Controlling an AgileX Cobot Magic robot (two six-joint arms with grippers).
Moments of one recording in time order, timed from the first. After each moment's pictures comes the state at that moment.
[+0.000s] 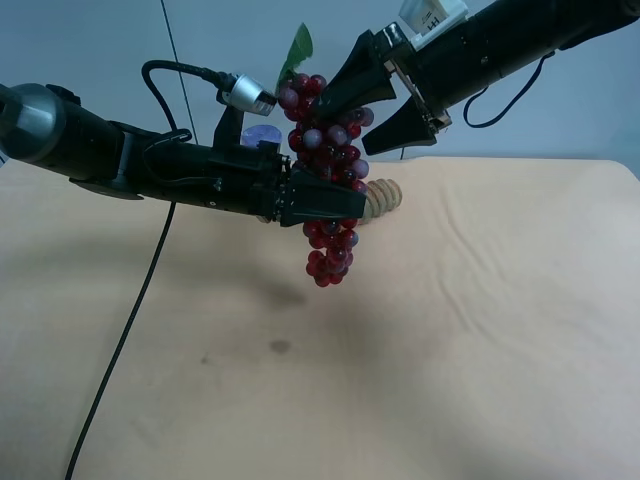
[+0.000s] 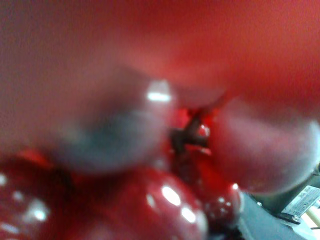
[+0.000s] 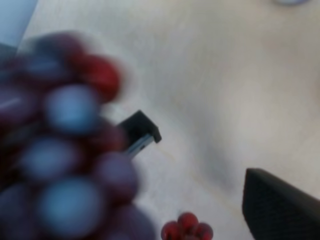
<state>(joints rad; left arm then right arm) -0.38 2.02 -1.07 -1.73 1.20 1.94 0.20 1.78 -1.37 1.04 1.10 -0.70</state>
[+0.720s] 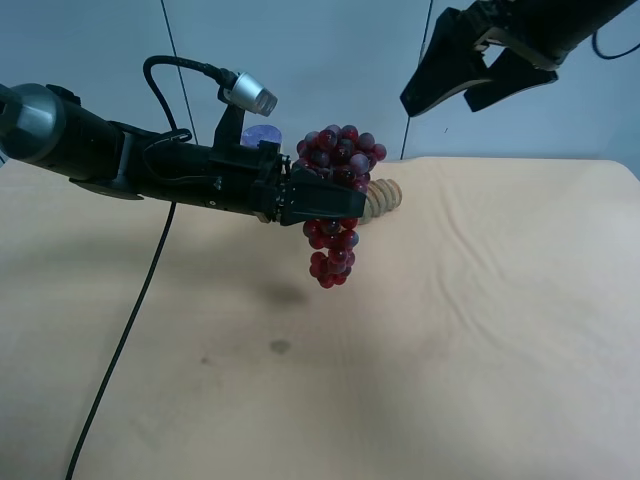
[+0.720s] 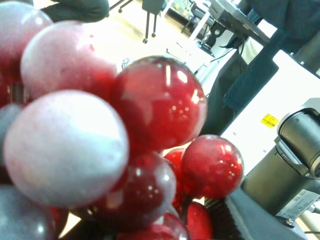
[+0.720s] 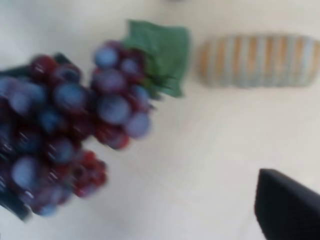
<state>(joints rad) -0.38 2.02 -1.07 -1.73 1.20 1.90 0.20 1.48 -1.37 0.47 1.09 -0.46</state>
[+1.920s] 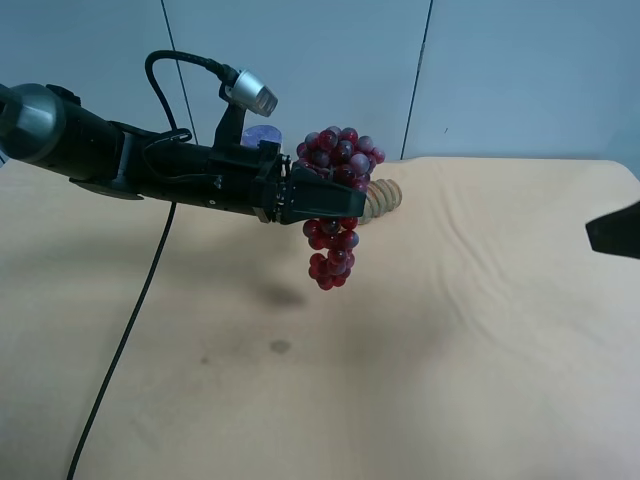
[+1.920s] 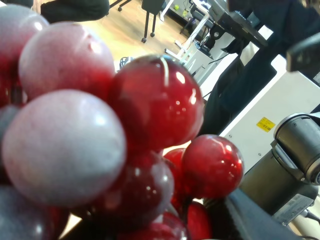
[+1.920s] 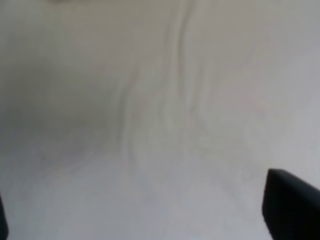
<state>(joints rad) -0.38 2.02 -1.07 -1.73 1.20 1.86 0.20 0.66 -0.71 0.08 0.95 -0.15</state>
